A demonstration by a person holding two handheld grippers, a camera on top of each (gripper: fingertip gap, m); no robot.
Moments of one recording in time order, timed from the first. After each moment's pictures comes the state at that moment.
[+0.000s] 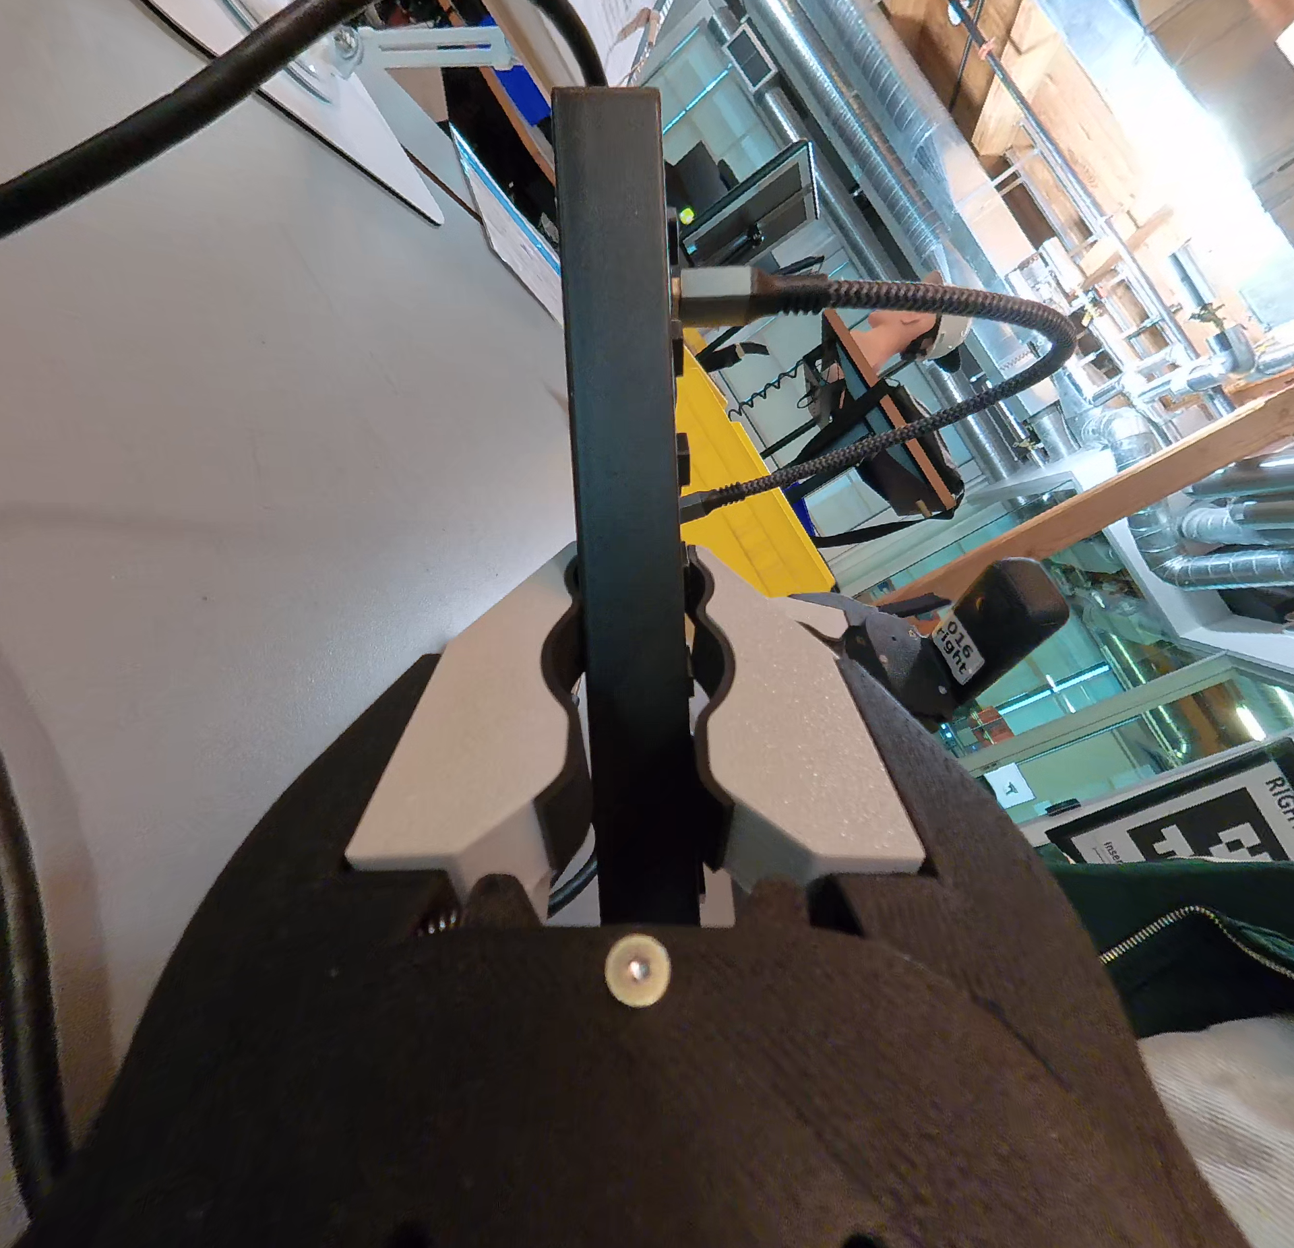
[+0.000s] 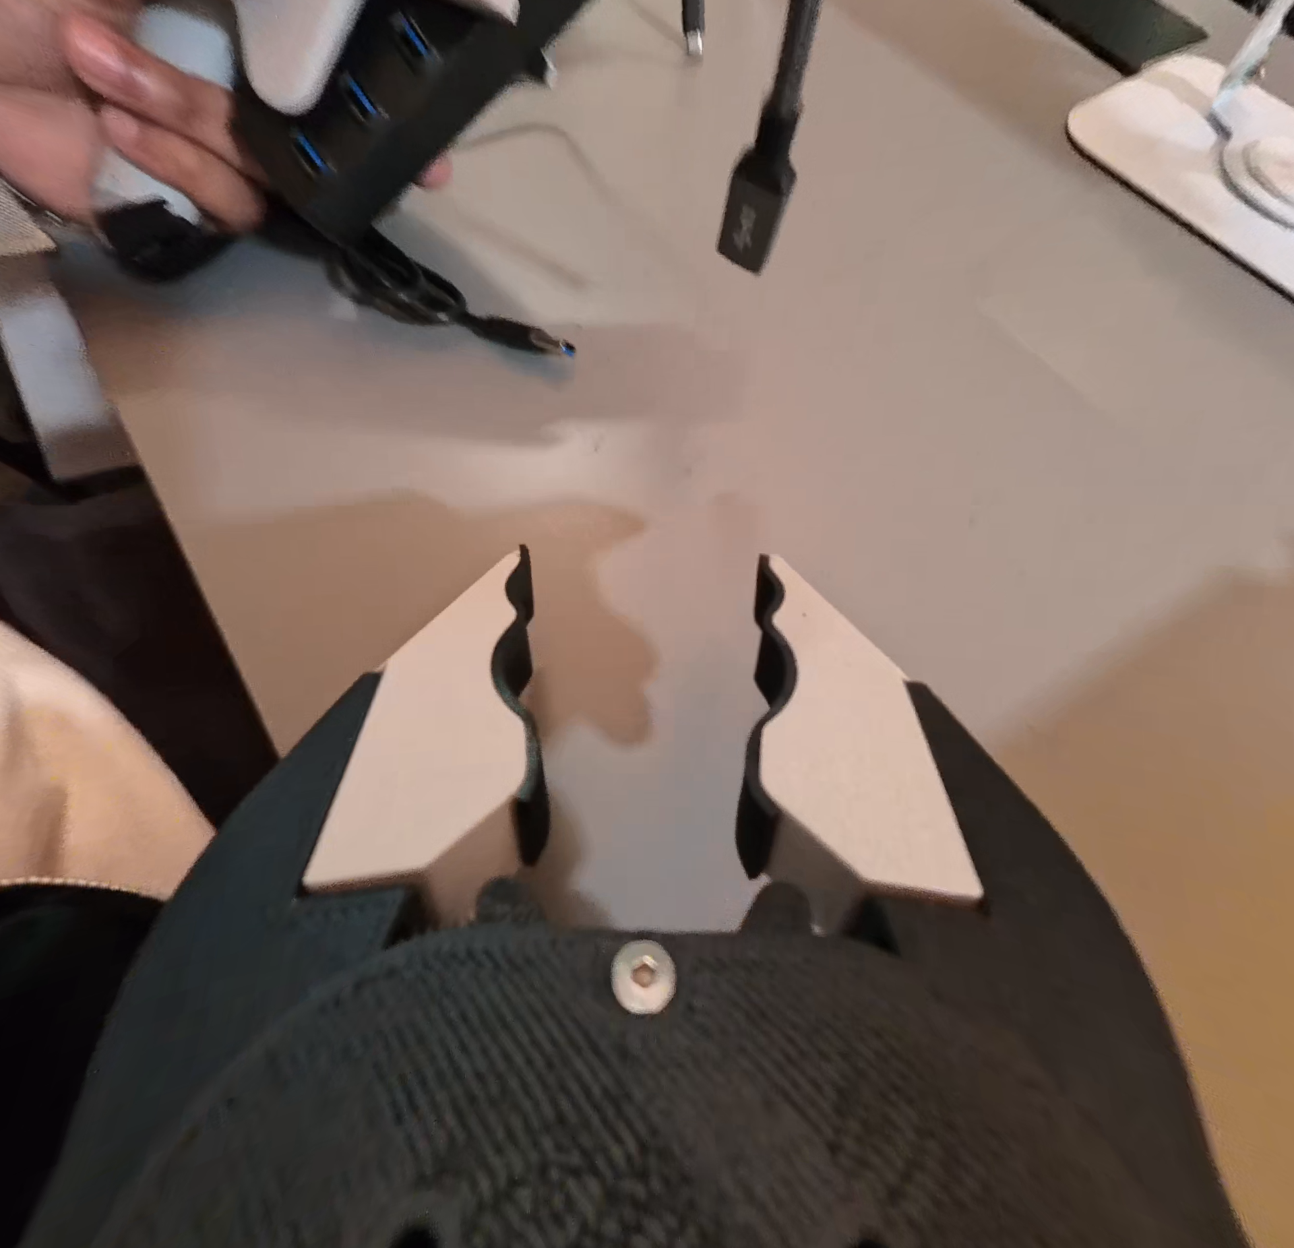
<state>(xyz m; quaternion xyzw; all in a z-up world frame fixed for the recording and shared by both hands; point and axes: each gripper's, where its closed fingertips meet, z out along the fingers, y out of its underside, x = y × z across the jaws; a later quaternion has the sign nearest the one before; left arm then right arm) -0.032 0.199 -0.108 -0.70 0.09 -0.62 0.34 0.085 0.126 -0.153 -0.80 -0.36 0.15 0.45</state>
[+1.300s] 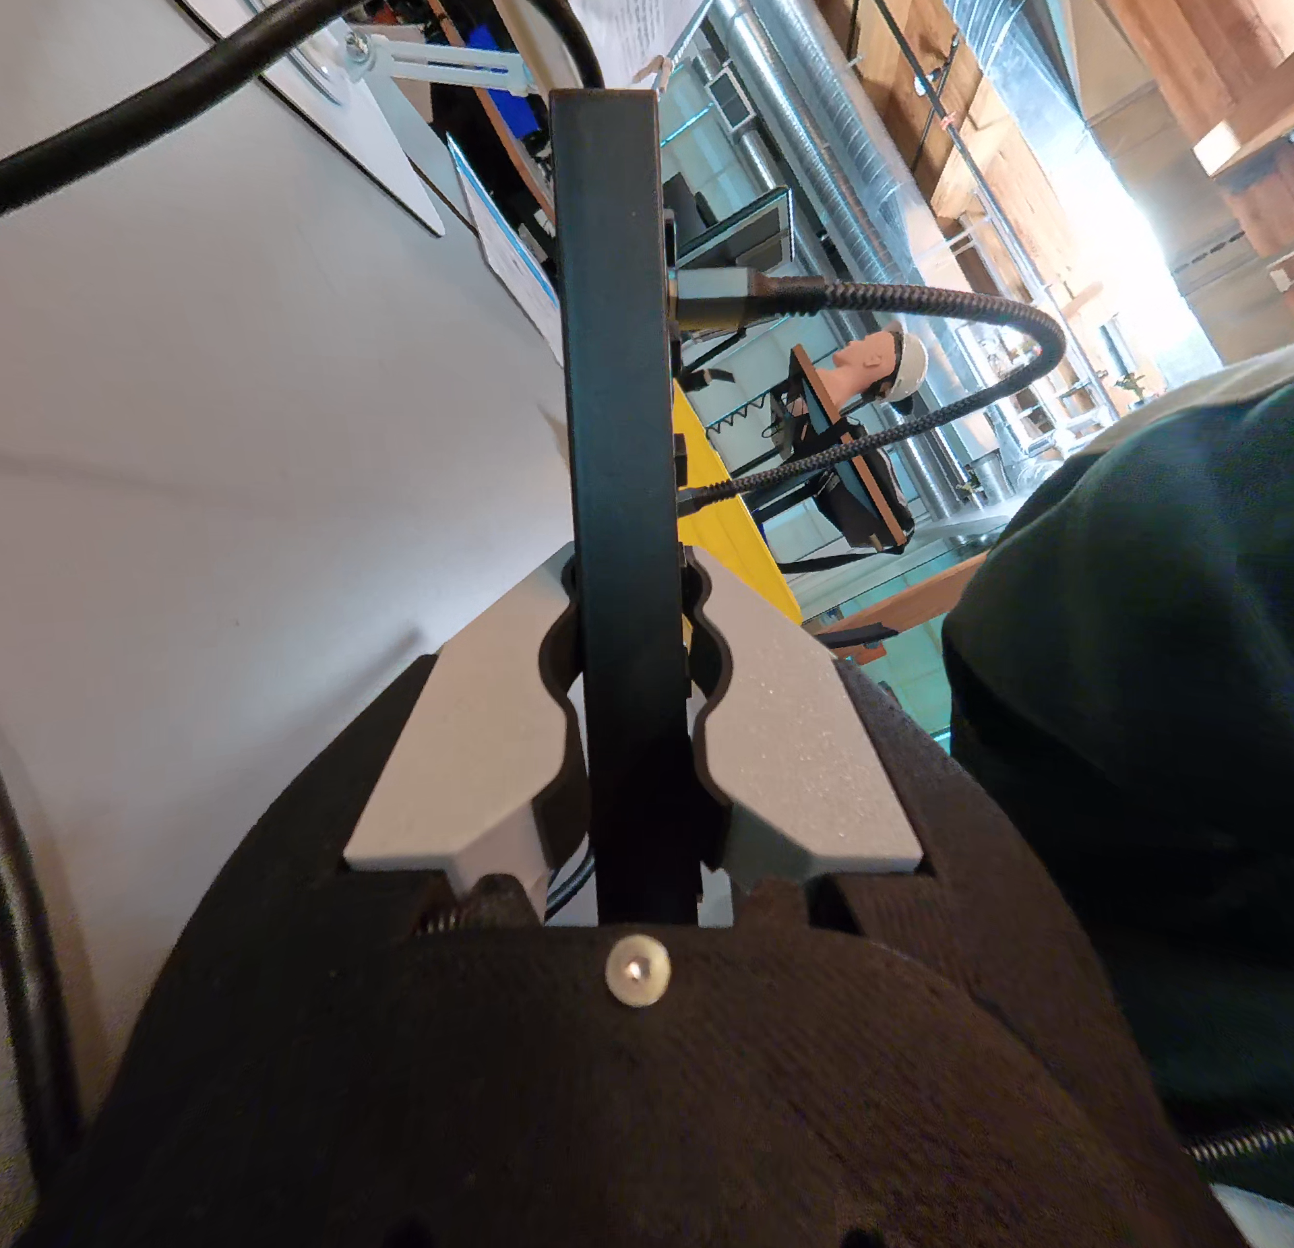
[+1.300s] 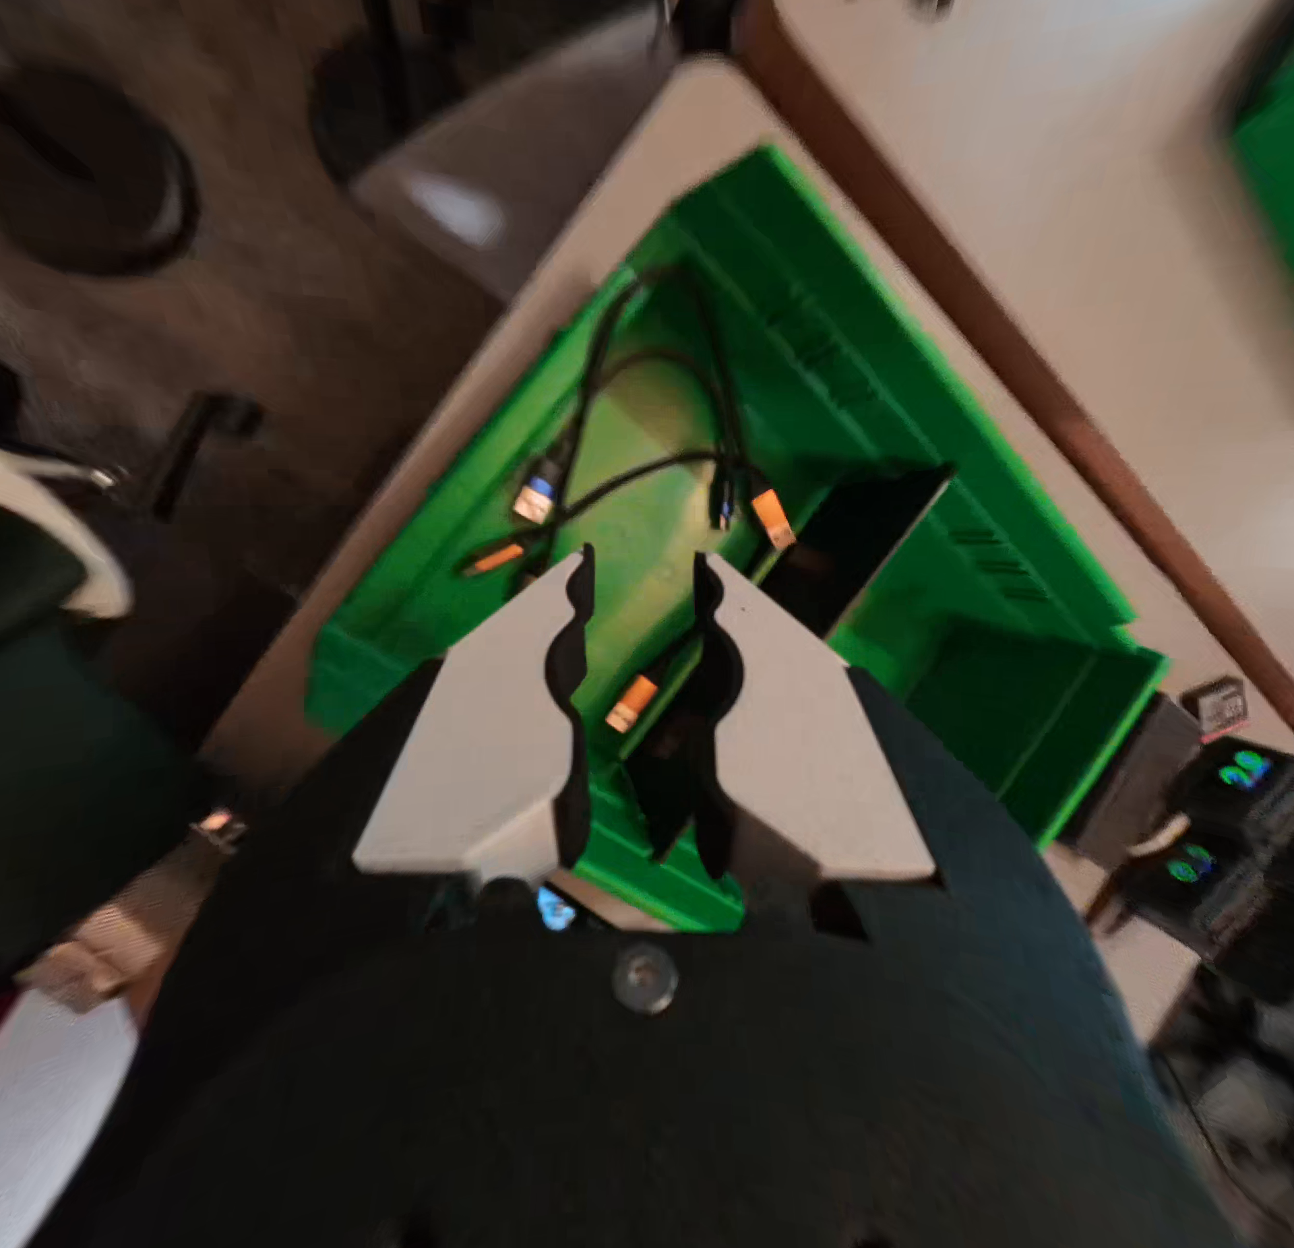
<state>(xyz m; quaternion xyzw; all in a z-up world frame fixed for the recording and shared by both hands) -0.034 0.214 -0.109 -0.69 0.06 -0.65 0.32 -0.349 0.170 -0.083 -0.49 -0.84 0.08 0.23</state>
